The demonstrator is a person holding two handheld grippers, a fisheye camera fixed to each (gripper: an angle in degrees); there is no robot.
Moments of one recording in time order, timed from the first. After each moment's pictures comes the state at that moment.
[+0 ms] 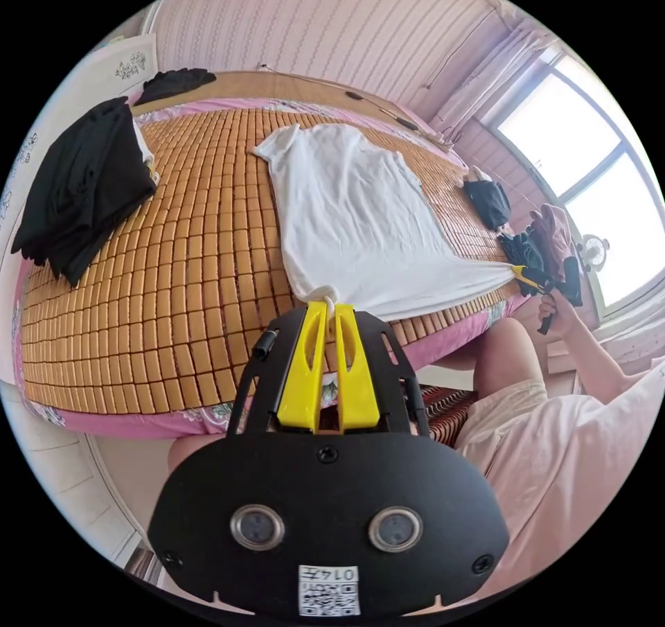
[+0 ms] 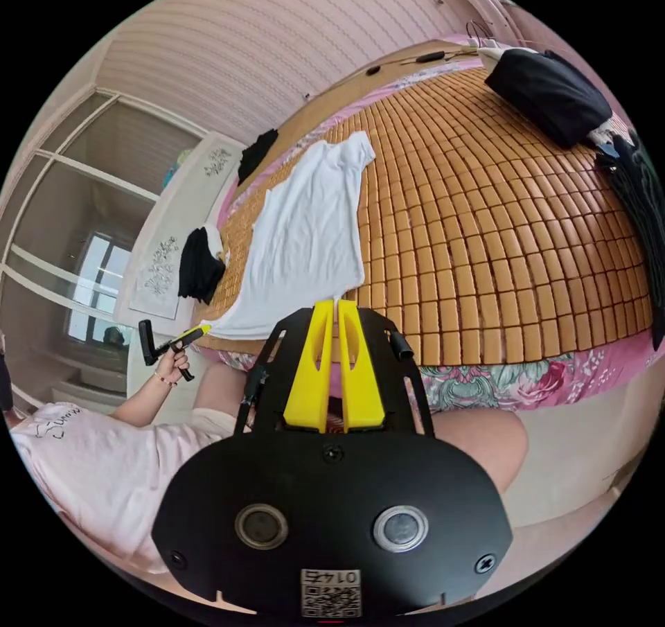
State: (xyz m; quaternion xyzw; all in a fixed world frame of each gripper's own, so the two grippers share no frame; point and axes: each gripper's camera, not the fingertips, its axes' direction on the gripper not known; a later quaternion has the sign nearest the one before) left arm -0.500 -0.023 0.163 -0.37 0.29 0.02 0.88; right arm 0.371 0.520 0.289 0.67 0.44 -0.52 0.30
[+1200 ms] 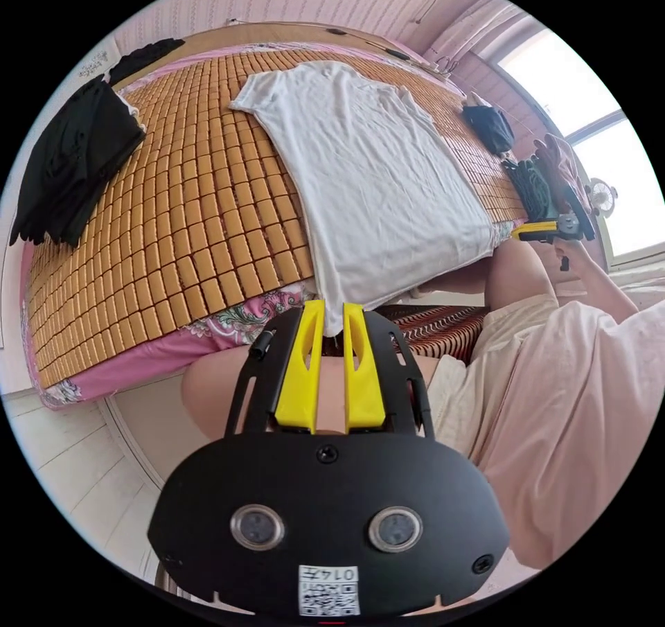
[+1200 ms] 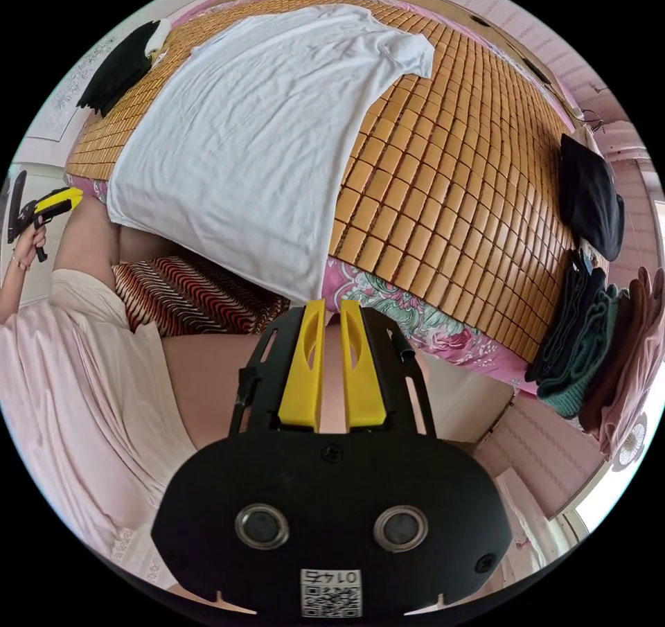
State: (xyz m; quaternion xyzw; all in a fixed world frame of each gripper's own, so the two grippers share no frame) left arm -0.561 -0.010 0.215 -0.46 0.27 0.09 0.84; right arm 0.155 0.337 0.546 0.61 0.73 -0.22 0.22
